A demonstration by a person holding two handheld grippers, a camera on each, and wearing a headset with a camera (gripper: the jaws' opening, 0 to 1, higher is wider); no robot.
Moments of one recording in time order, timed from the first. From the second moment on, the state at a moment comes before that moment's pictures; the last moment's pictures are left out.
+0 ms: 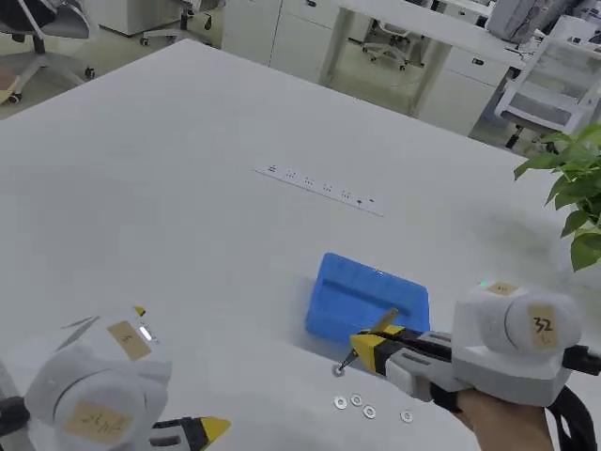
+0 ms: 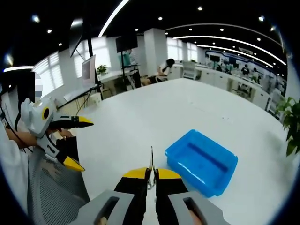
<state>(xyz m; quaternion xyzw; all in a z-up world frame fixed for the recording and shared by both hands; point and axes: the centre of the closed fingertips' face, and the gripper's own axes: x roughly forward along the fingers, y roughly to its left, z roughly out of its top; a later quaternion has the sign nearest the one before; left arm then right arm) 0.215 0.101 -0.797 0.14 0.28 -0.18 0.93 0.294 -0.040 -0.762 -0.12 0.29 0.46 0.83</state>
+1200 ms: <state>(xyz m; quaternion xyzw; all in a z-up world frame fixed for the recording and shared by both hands) 0.210 0.096 -0.810 0.14 0.31 -0.19 0.92 0.358 -0.029 -0.750 -0.14 0.27 0.45 0.84</state>
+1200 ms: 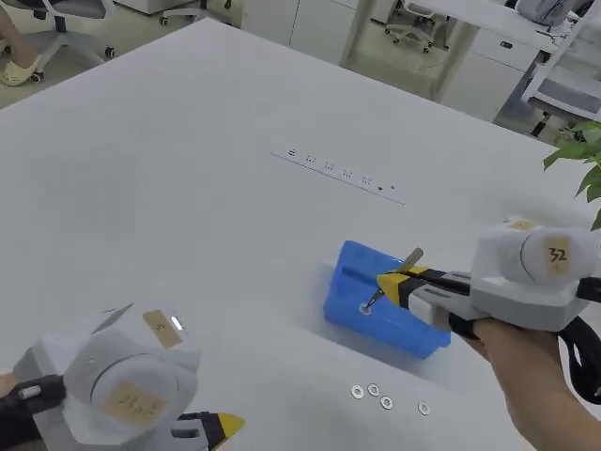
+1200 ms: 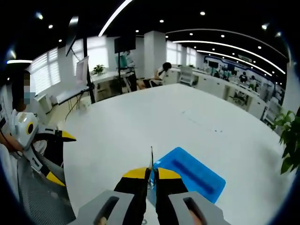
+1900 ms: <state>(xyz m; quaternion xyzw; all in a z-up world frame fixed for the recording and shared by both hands) 0.207 0.097 -0.817 0.14 0.33 -0.20 0.91 0.392 -0.016 -0.787 -0.15 0.29 0.42 0.84</state>
